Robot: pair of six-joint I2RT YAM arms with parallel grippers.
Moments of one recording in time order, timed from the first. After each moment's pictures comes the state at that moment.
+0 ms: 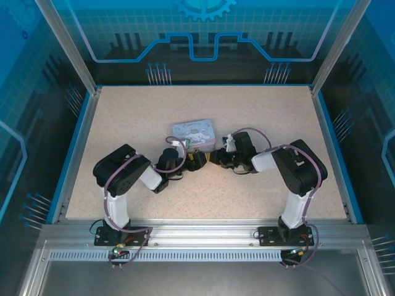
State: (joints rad) left arm -0.57 1.93 0.51 1.09 0.24 -0.76; right arm 0.44 1.85 0.73 0.37 -0.62 0.79
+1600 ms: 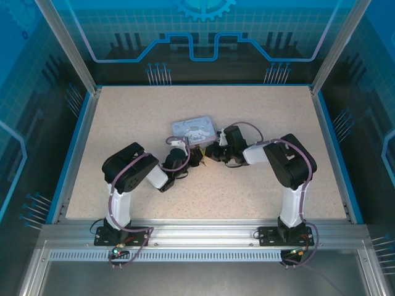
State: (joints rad) left arm -0.62 2.00 0.59 1.05 -0.01 -0.89; right arm 0.48 1.94 0.89 0.29 -0.51 0.82
